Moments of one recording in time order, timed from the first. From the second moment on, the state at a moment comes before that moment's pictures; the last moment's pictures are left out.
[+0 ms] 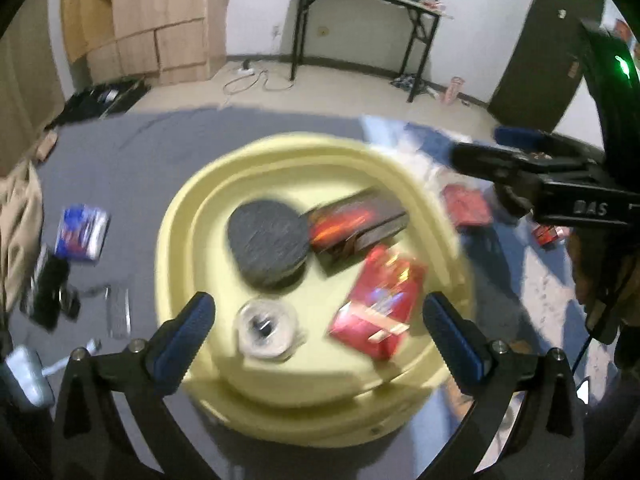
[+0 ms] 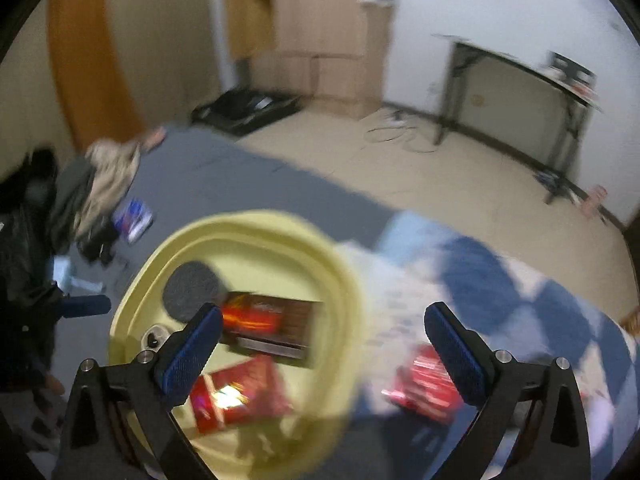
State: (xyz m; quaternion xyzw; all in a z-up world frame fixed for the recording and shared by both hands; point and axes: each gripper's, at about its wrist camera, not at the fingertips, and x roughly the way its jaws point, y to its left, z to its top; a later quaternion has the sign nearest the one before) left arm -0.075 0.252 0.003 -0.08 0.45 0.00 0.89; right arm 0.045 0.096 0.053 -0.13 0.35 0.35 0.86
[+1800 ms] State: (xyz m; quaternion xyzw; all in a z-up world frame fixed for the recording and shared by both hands) left arm -0.032 0.180 0.091 -0.03 0.42 0.01 0.91; right arm 0.049 -0.181 0.076 0.00 0.27 0.33 0.90
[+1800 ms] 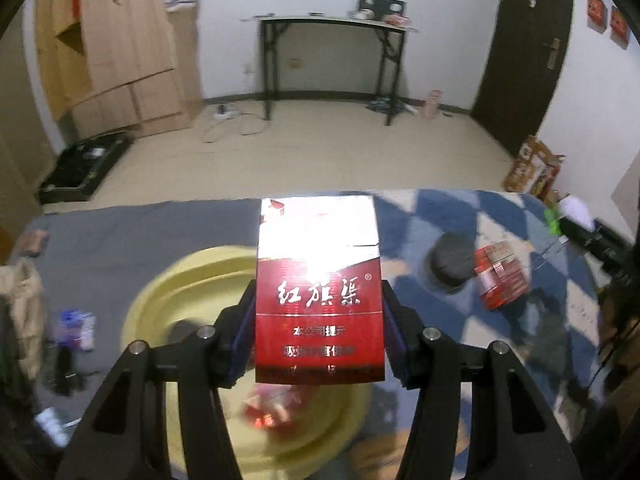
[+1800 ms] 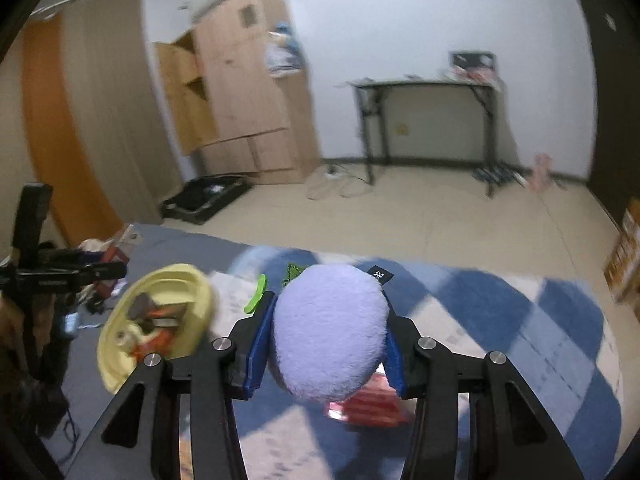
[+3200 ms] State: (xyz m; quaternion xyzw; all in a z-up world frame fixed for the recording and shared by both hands) left arm -0.008 0.316 -0.037 -0.16 0.48 0.06 0.86; right arm -0.035 0.141 -0.050 -0.11 0.38 0.36 0.84
